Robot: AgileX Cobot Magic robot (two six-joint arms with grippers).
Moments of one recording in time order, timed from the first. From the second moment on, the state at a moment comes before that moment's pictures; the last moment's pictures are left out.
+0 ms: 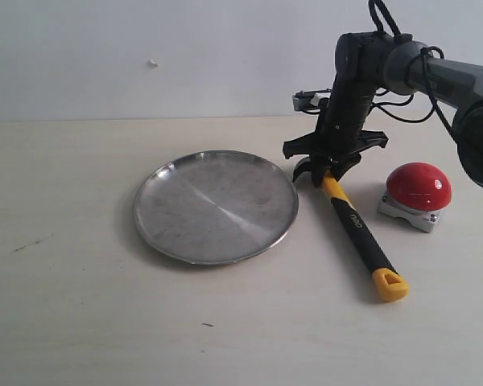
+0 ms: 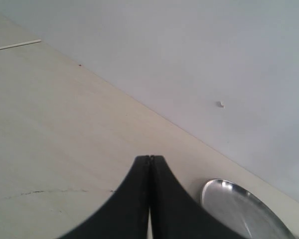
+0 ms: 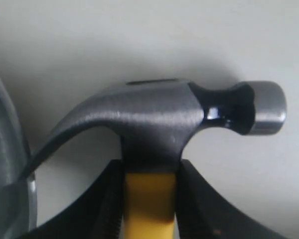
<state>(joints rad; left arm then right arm) 0.08 0.01 0.00 0.07 0.19 -0.60 0.25 2.56 -2.24 0.07 1.22 0.02</state>
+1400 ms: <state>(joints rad) 0.08 0.01 0.00 0.07 0.19 -0.60 0.25 1.83 -1.35 0.45 0.95 -0.27</state>
